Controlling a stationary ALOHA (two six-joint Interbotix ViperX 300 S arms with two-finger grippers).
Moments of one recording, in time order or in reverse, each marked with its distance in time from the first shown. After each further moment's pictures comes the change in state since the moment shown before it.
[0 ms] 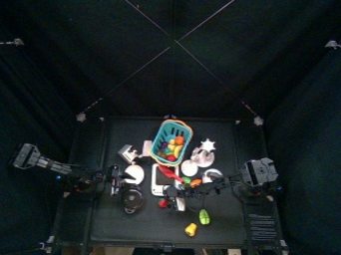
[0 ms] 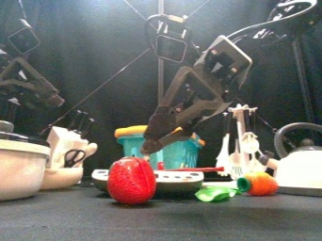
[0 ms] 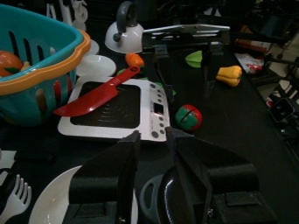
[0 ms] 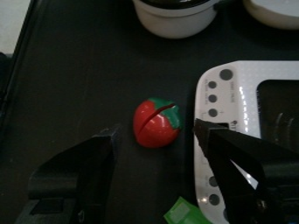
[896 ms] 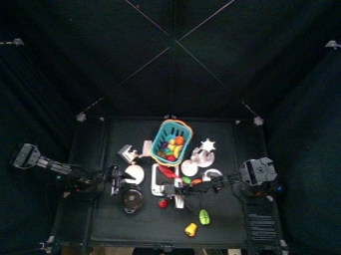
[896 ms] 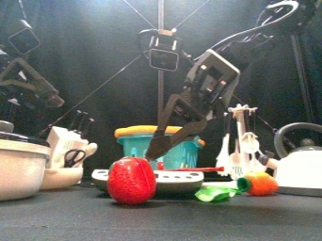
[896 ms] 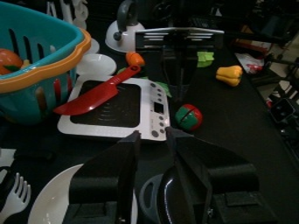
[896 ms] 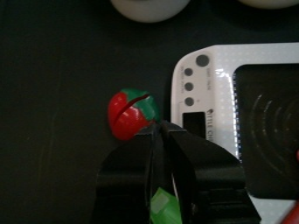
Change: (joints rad) left arm -0.002 0.003 0.000 -0.009 0.002 0.000; right arm -0.084 0.029 -0.040 -0.005 0.083 -0.008
